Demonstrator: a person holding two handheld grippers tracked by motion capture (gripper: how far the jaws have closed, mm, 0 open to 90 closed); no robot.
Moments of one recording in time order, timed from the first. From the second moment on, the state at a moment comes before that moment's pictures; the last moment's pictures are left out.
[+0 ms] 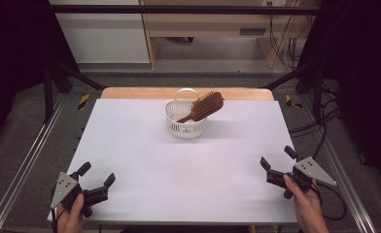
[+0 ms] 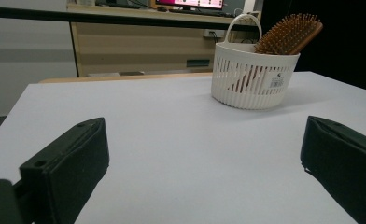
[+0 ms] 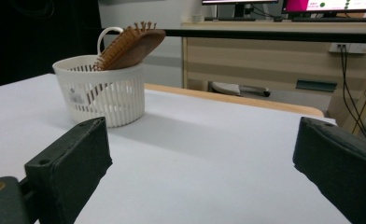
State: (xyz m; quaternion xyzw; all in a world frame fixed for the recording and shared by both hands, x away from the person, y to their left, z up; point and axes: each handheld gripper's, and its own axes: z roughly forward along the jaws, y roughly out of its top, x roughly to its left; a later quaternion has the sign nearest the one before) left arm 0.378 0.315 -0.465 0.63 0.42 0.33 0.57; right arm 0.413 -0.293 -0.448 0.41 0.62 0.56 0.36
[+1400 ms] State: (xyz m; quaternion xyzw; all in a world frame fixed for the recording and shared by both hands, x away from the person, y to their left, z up) left arm 0.378 0.293 -0.463 0.66 0.37 0.31 0.59; right arm 0.417 -0.246 -0.472 0.37 0.66 0.59 0.29
